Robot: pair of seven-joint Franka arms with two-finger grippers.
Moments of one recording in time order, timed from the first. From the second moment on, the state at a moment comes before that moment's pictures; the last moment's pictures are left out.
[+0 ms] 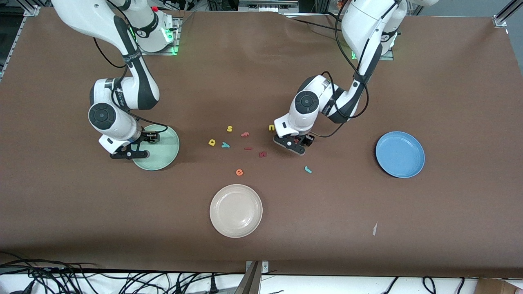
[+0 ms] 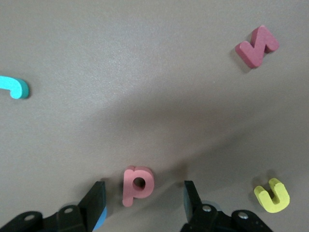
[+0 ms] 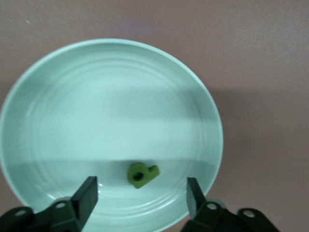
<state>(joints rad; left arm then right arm) -0.61 0.63 -0.05 -1.86 -0.01 2.47 -0.17 0.46 0.39 -0.29 -2.12 0.03 2.35 0.15</state>
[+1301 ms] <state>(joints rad) -0.58 0.58 0.01 -1.83 -0.01 2.38 -0.16 0.59 0.59 -0.04 -1.93 0.03 2.47 1.12</state>
